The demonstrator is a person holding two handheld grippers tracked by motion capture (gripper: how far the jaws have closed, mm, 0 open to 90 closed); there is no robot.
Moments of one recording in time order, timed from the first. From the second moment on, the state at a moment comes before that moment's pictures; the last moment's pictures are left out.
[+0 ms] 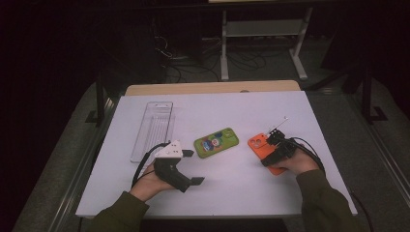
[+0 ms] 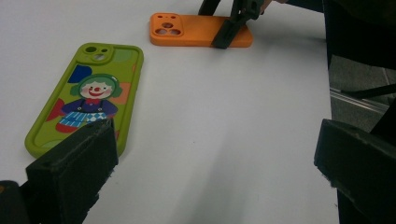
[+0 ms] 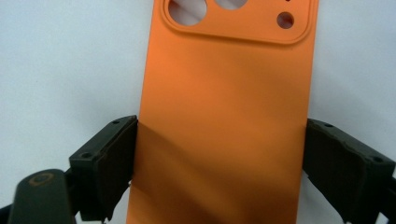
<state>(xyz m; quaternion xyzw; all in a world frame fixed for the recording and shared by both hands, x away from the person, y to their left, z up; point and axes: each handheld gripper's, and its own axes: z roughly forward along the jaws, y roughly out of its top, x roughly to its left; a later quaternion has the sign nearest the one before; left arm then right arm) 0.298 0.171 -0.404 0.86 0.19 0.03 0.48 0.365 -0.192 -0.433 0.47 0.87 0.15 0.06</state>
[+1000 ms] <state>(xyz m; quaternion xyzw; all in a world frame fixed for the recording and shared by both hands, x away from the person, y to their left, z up) 0.306 0.172 -0.402 0.86 0.18 0.03 0.48 0.368 -0.202 -0.408 0.46 0.87 0.17 0.06</state>
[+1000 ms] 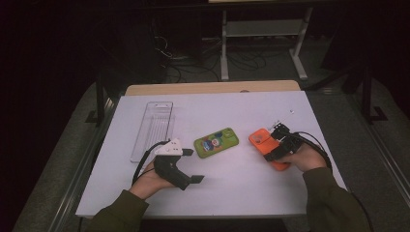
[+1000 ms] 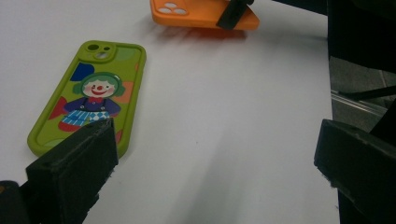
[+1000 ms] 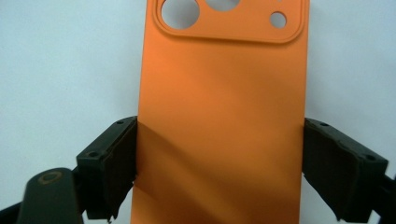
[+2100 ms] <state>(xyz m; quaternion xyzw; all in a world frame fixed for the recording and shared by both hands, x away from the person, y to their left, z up) 0.345 0.139 -0.363 0.88 0.13 0.03 0.45 0.393 -0.175 -0.361 0.34 0.92 0.20 0.05</state>
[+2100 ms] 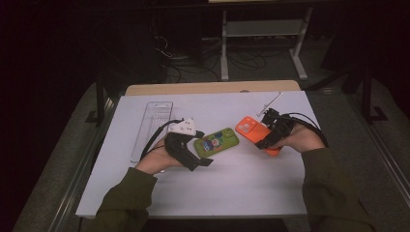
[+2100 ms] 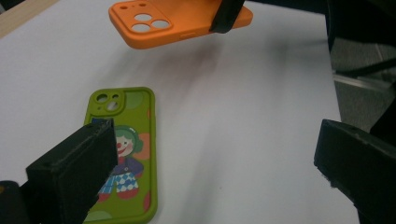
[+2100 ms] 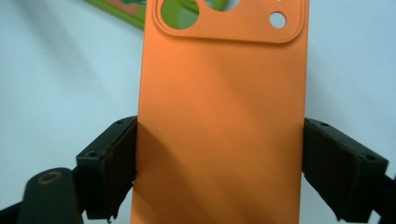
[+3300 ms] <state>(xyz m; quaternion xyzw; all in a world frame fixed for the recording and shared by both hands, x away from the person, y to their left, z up) 0.337 0.130 -0.369 0.90 0.07 0.00 0.43 0.344 -0.089 -0.378 0.08 0.98 0.20 0.01</state>
